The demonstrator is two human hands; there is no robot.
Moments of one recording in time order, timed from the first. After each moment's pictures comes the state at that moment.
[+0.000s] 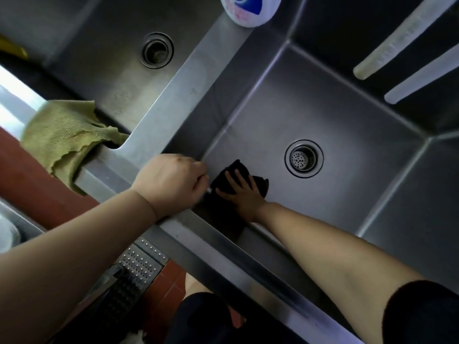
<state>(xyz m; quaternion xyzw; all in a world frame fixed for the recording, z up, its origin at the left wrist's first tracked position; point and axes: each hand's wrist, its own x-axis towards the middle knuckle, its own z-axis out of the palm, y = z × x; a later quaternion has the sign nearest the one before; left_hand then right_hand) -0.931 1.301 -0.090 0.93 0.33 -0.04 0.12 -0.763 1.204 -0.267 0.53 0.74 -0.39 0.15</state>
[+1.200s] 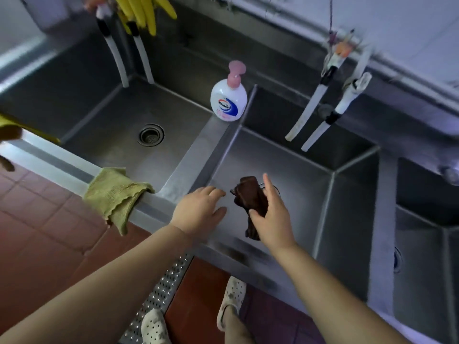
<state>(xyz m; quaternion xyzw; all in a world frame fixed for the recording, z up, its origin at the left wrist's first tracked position) -0.966 1.272 -0.018 0.91 0.34 0.06 0.23 -0.819 1.160 -0.004 0.82 0.42 -0.24 -0.30</state>
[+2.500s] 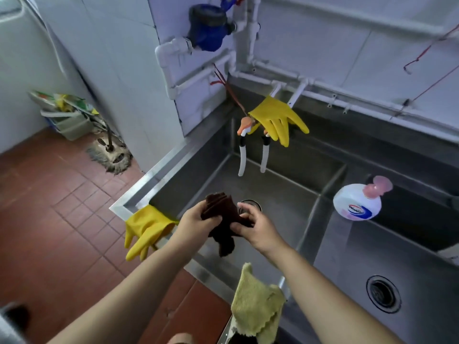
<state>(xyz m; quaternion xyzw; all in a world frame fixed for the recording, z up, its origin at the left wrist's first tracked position) -1.178 1.559 0.085 0.57 0.54 0.24 0.57 -1.021 1.504 0.044 0.62 0.38 -0.55 -0.42</state>
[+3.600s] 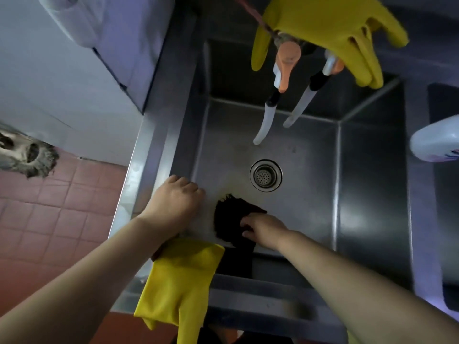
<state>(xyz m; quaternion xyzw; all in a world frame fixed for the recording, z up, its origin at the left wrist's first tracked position) -1.223 1.842 -0.084 0.99 0.07 -0.10 0.00 -1.073 1.648 -0.158 0.75 0.47 -0.47 0.05</state>
